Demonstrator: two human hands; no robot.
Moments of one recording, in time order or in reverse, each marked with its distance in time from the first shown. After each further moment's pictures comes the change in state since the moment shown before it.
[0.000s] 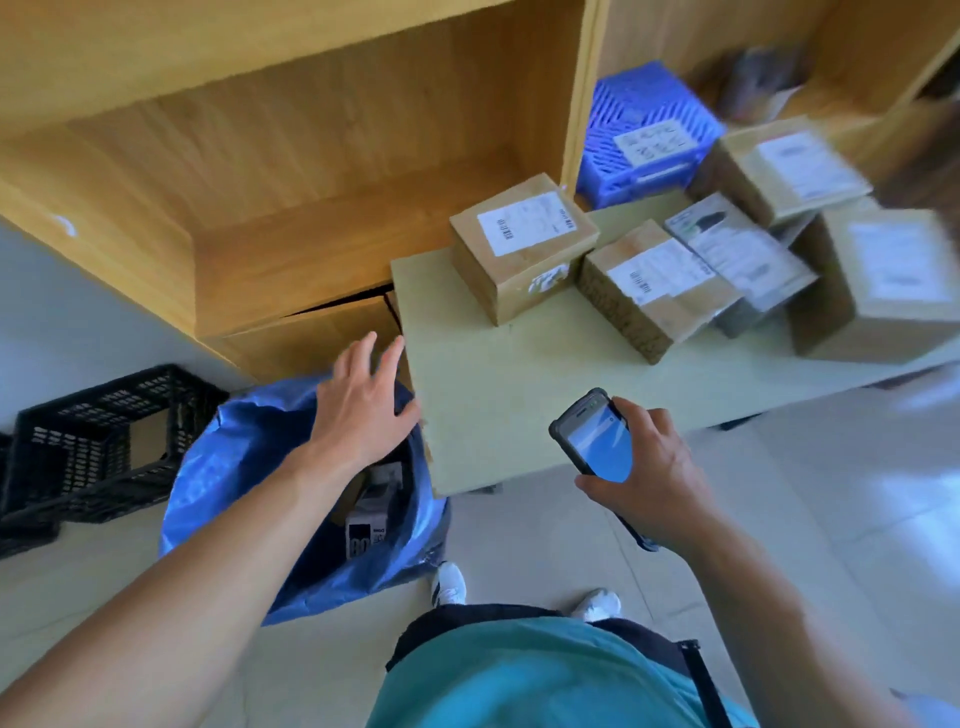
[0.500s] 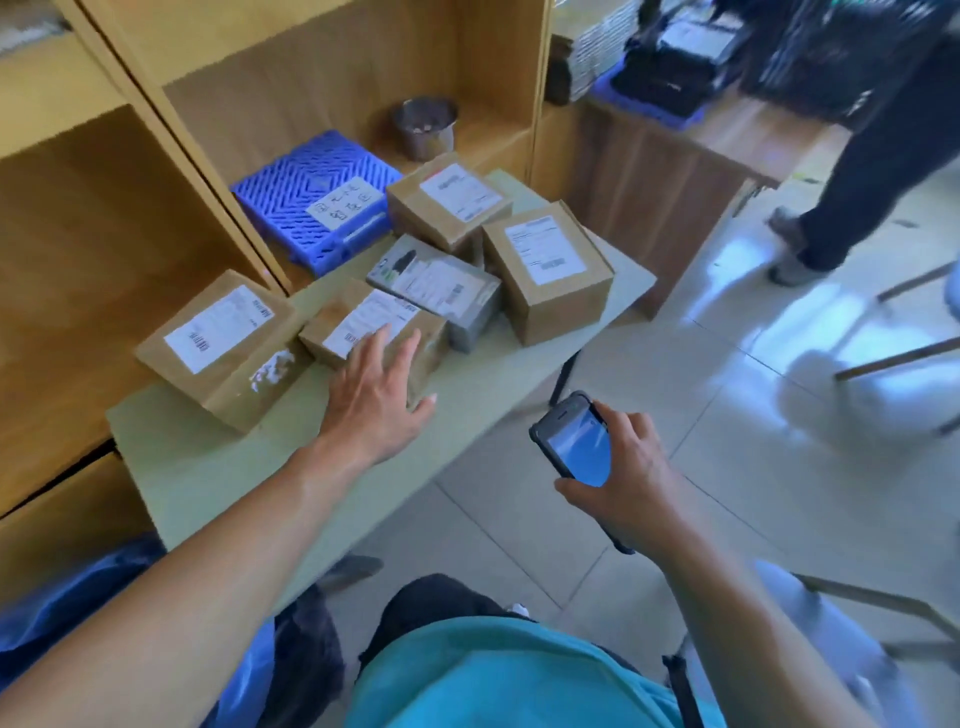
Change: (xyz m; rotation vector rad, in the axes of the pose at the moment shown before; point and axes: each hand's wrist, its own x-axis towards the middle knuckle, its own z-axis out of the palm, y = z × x) left_hand 0.067 0.361 0.009 -0.068 0.011 0.569; right_hand -0.065 0.217 -0.138 0.151 0.301 0.355
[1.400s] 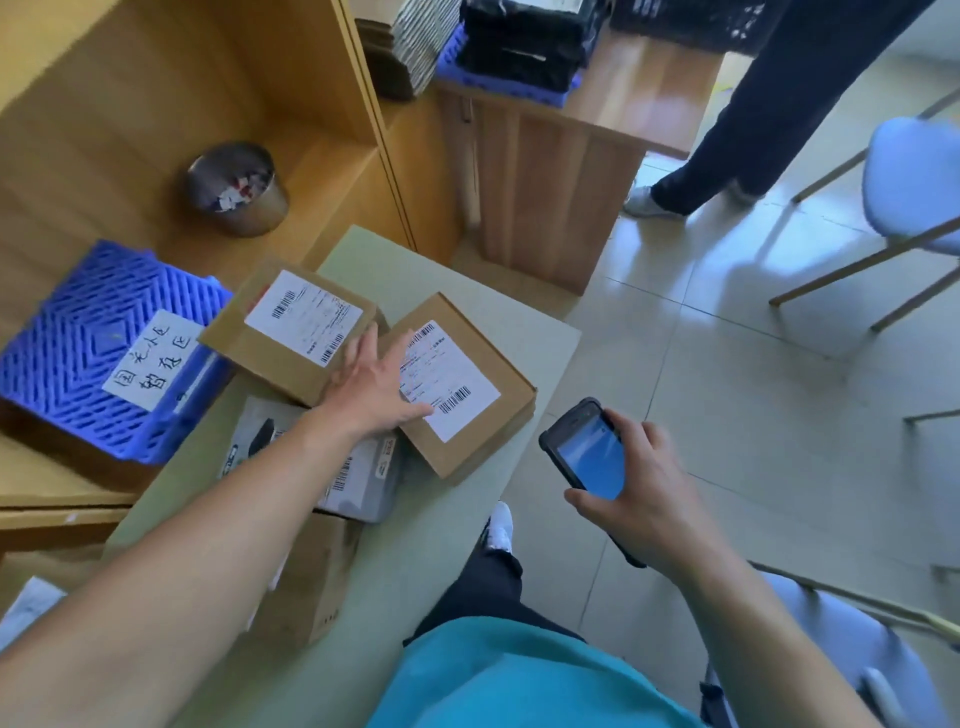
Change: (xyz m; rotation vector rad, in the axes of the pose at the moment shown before) left_hand 0.383 0.096 0.061 0.113 -0.507 0.157; right_hand 0.230 0.055 -0.100 0.166 0.063 0.346
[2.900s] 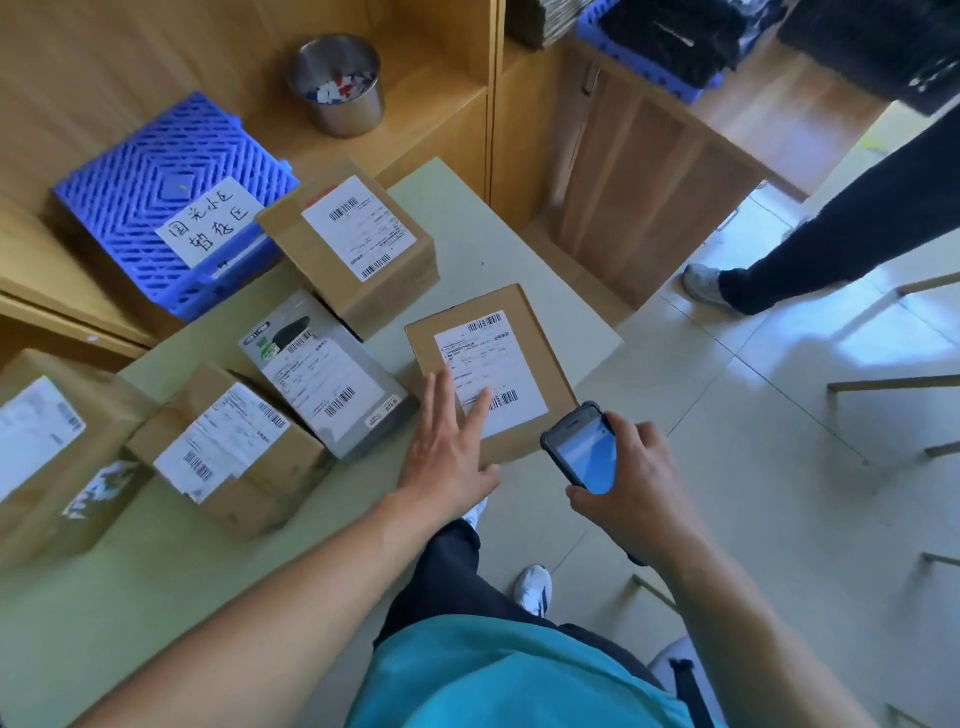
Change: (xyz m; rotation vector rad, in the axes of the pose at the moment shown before) left_hand -0.093 0.104 0.128 -0.248 0.191 -0.083; right_hand 0.047 0.019 -0.010 -0.297 -0.169 -0.178
